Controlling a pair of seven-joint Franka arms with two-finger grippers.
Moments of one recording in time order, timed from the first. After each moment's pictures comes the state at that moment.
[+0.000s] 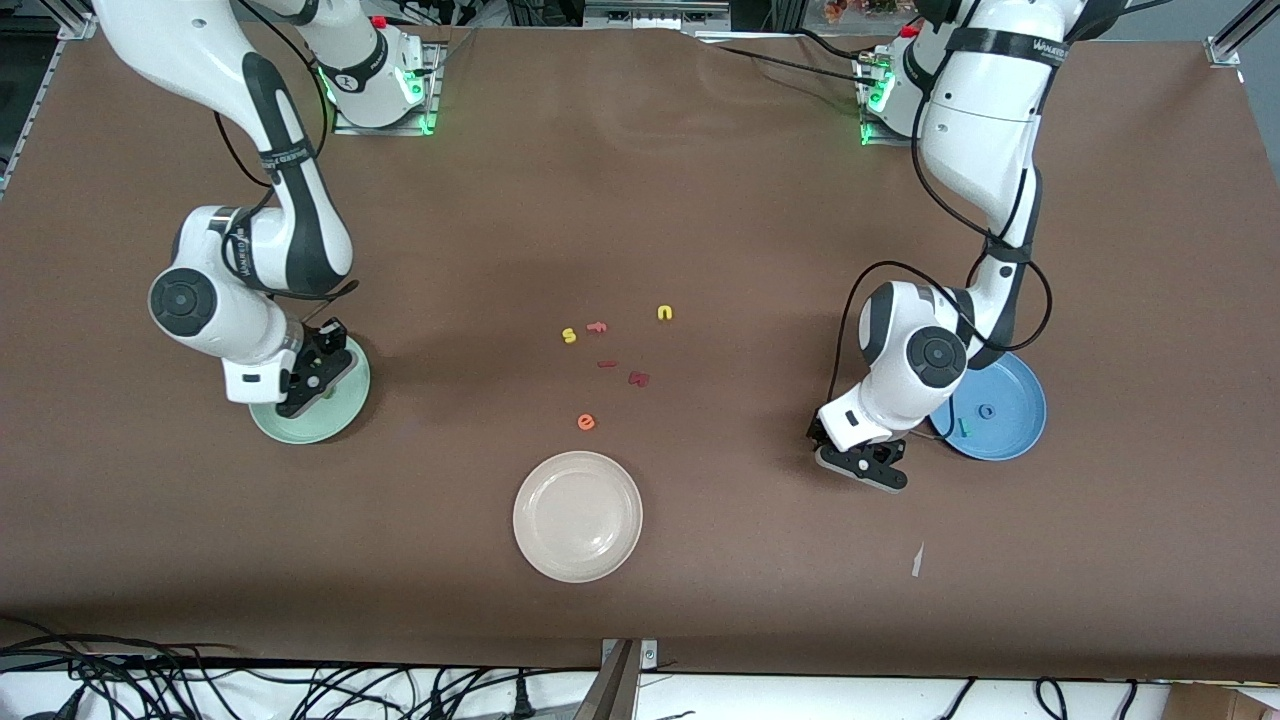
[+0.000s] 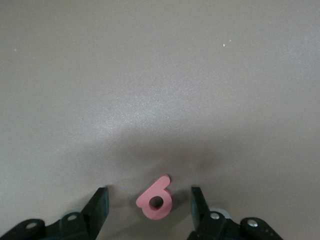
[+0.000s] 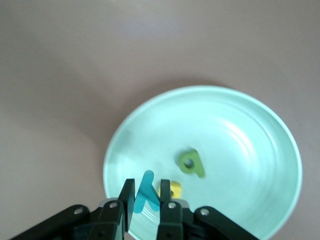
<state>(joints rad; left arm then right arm) -0.45 0.76 0.19 -1.70 -0.28 2.59 0.26 0.42 0.44 -0.38 -2.01 0.12 2.31 -0.75</state>
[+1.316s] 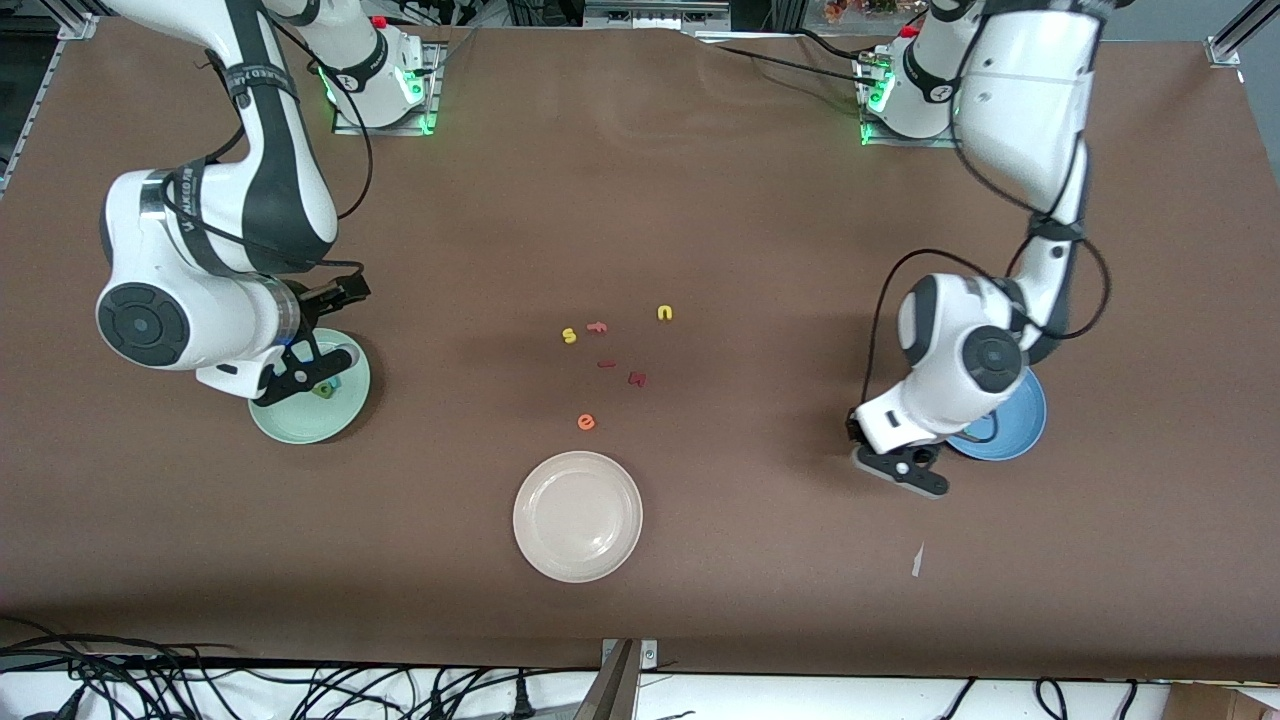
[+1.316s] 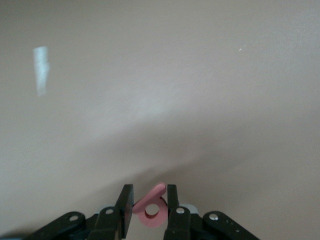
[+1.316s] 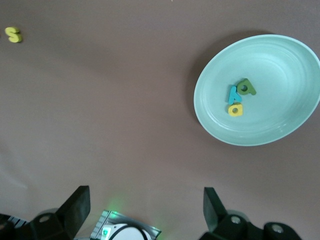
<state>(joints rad) -0.39 0.62 0.24 -1.69 -0.28 2.33 0.37 0.48 0.42 -0.35 -1.52 0.12 1.48 -0.34</state>
